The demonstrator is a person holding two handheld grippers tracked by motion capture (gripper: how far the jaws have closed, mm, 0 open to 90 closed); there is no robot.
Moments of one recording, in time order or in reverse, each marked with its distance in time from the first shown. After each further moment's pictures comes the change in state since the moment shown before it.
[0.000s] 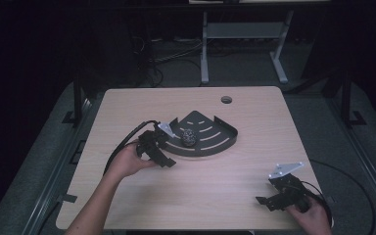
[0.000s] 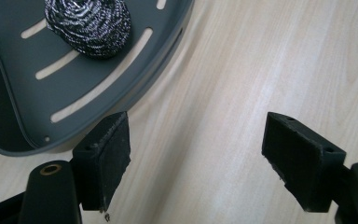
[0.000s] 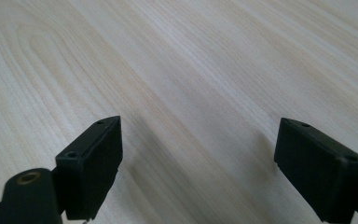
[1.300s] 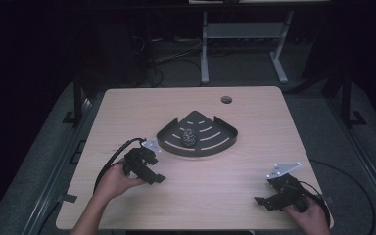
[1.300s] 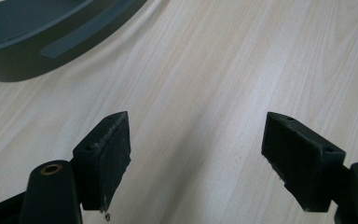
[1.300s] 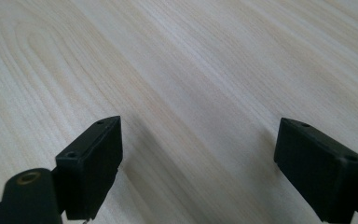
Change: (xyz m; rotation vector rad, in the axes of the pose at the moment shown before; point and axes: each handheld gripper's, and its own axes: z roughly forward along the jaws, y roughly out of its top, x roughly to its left) left arm -0.021 -0.057 0.003 -0.041 -0.006 -0.067; right arm 0.002 0.001 0.004 0.014 0.001 -0.001
